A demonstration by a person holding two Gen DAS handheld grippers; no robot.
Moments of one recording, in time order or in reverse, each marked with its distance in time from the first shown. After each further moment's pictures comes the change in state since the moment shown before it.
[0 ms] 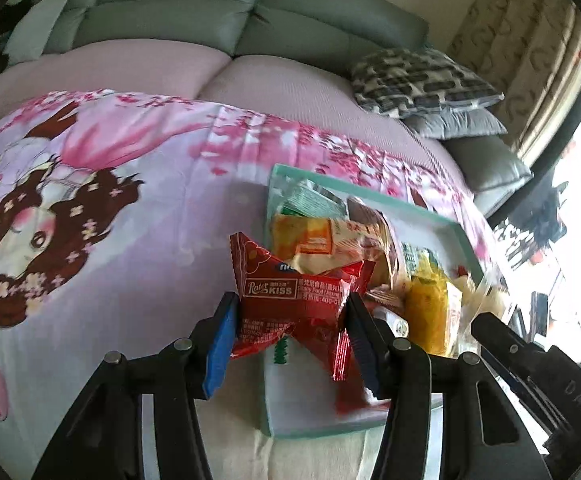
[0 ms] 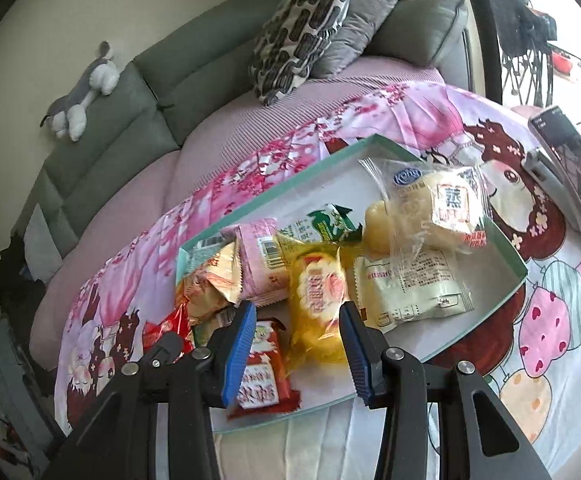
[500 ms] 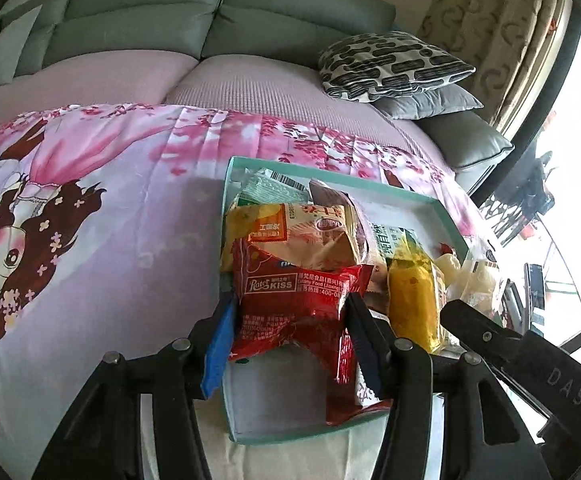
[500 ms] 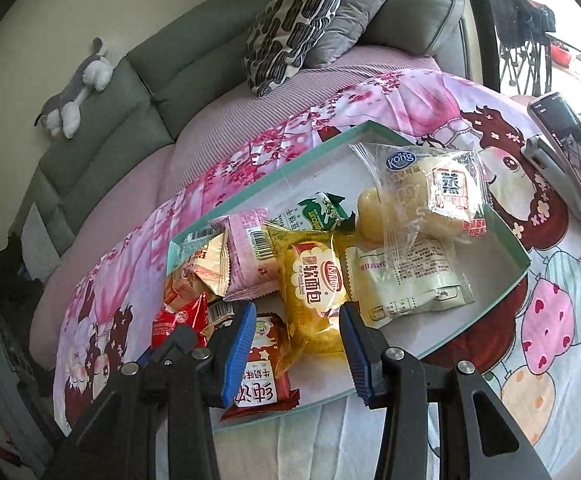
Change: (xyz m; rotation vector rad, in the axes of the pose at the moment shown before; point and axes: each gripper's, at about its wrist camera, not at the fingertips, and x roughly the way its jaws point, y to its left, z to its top) left arm 0.007 -0.020 -0.007 0.087 0.011 -0.048; right arm 0.006 -0.004 -0.002 0.006 0.024 -0.011
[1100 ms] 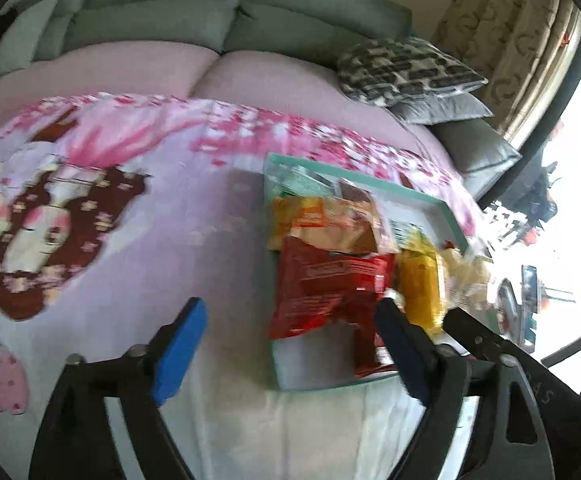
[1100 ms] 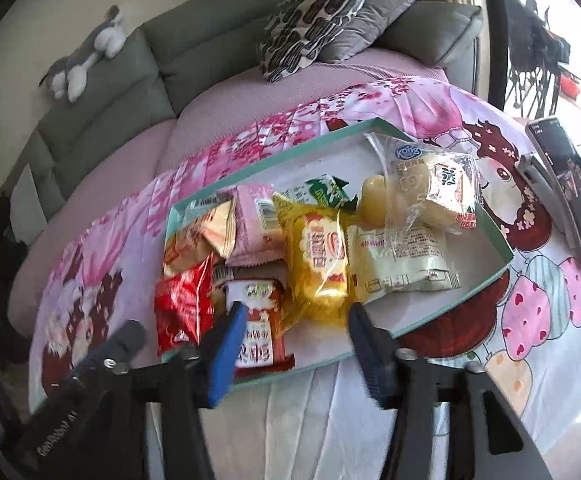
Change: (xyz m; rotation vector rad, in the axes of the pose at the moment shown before) left arm -0.040 0.030 -0.007 -0.051 0.014 0.051; right arm -0.015 0.024 -0.022 -0.143 0.033 -0.076
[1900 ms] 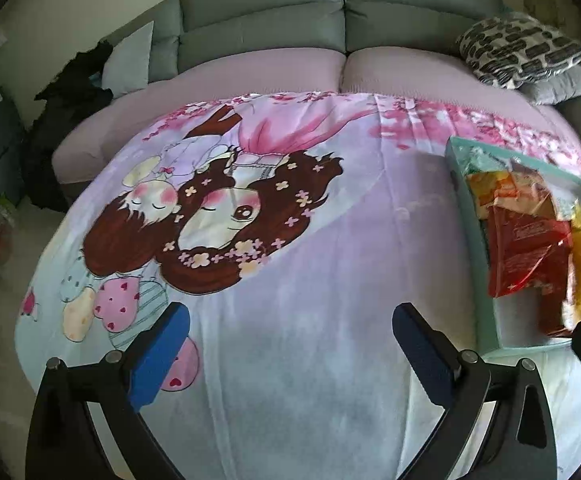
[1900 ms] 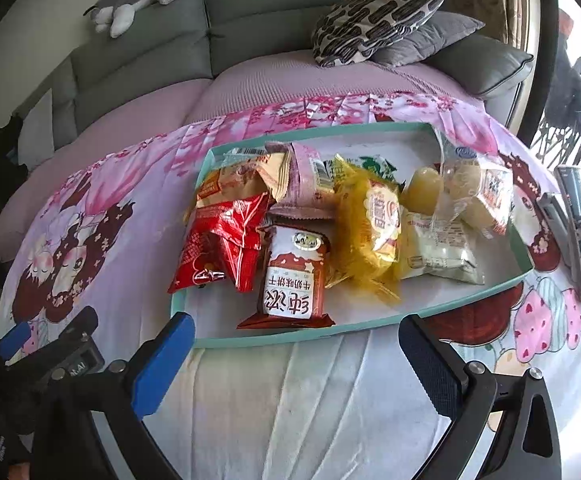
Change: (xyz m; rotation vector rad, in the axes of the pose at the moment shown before) left arm -0.017 0.054 -0.024 0.023 0.005 0.555; right arm 0.009 0.037 -0.030 -0.206 0.033 -0.025
